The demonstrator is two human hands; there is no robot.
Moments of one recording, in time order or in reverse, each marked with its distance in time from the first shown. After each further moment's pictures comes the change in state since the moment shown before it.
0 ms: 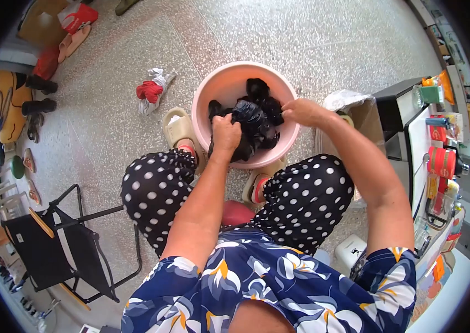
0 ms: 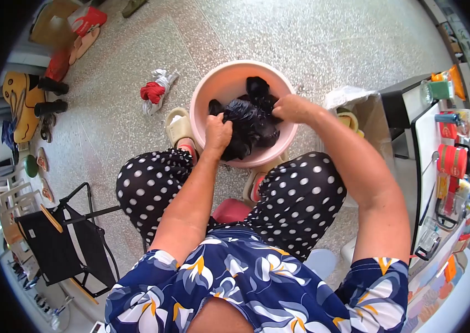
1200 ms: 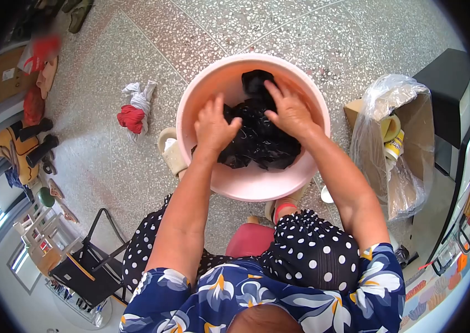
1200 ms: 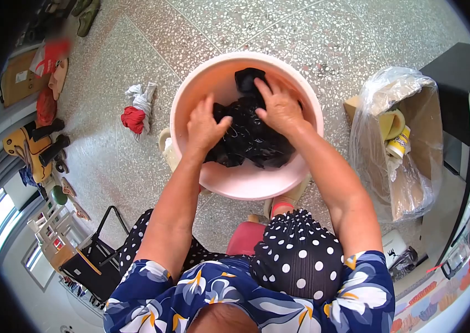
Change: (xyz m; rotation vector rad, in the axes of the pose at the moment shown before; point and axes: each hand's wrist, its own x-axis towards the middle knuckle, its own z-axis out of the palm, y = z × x) left_hand 0.107 -0.041 0.060 0.395 -0.389 -0.046; right_hand 0.151 0.060 0.115 0.202 0.666 0.048
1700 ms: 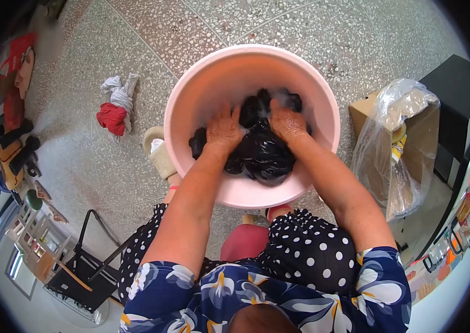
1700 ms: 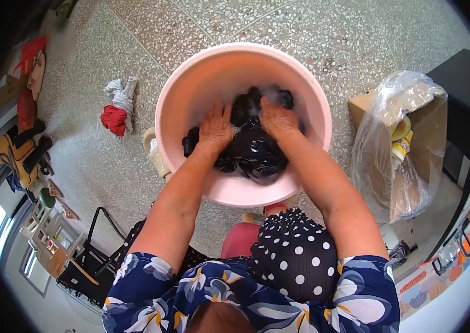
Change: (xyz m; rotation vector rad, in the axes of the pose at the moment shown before) left_hand 0.012 -0.026 0.084 0.268 -0.387 0.175; right_hand -0.002 0.018 0.063 -0.135 -0.573 0.351
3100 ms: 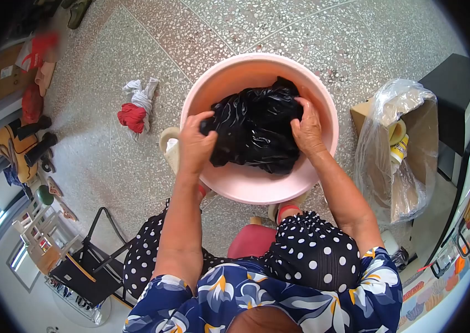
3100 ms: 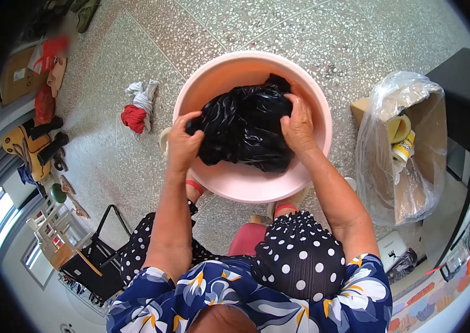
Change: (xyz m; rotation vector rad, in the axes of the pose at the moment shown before) left_hand -0.083 -0.032 -0.114 -0.701 0.378 -0.073; right_hand -0.054 0.014 -0.019 0.759 0.718 -0.185
